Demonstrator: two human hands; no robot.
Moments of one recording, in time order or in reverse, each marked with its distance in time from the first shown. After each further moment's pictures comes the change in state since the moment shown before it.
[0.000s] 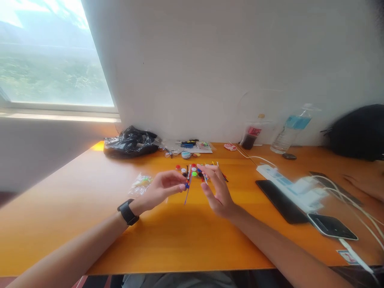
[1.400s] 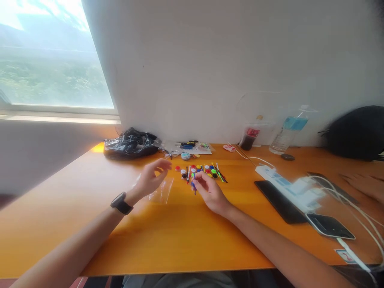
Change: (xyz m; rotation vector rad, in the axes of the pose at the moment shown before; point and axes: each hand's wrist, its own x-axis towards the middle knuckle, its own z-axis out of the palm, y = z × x) left_hand 0.022 -0.015 -0.056 0.669 0.255 0.280; right_hand 0.001 0.024 0.026 0.441 -0.095 0.360
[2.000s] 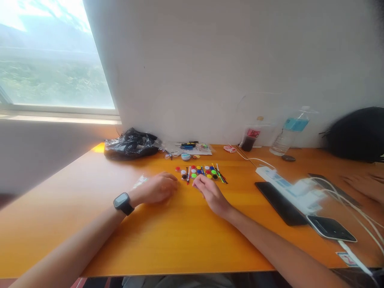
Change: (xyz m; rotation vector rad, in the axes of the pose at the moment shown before) left_hand -0.006 -0.012 0.007 0.244 -0.499 0.270; right_hand -0.002 -0.013 -0.004 0.016 -0.025 0.173
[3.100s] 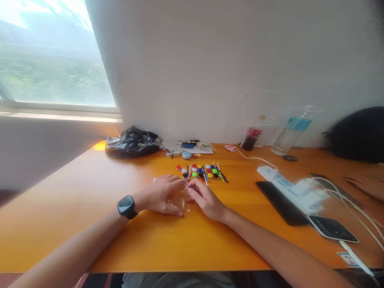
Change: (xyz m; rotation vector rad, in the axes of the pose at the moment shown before) left_hand 0.002 0.036 0.000 0.114 -0.118 0.028; right_hand -0.006 0.020 0.017 0.089 -0.158 -0.007
